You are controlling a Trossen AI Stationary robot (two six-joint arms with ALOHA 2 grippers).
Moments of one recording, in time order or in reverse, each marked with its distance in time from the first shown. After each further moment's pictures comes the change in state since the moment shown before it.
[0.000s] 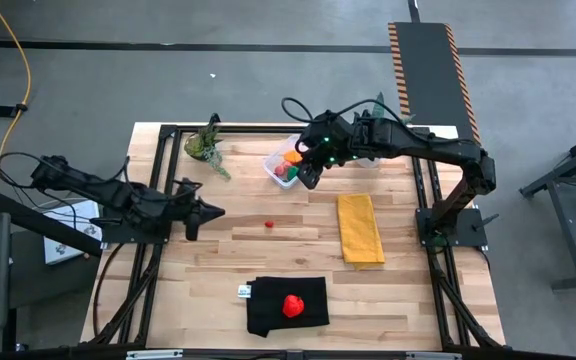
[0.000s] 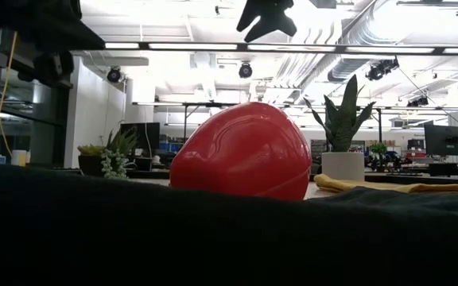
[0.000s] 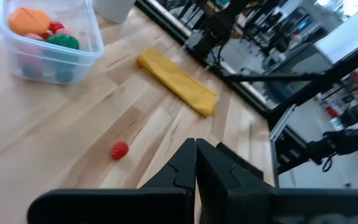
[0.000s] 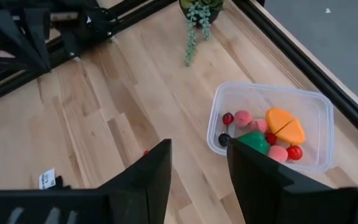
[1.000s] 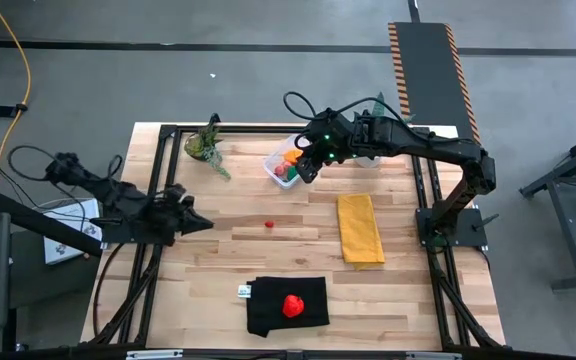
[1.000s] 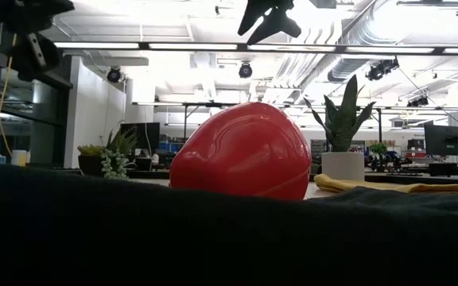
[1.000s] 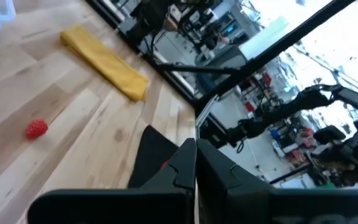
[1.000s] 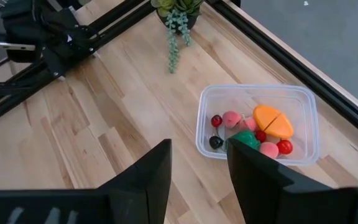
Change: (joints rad) left arm -0.155 -0.191 -0.066 0.056 0.073 -0.100; right arm -0.008 -0.001 0.000 0.000 0.053 0.090
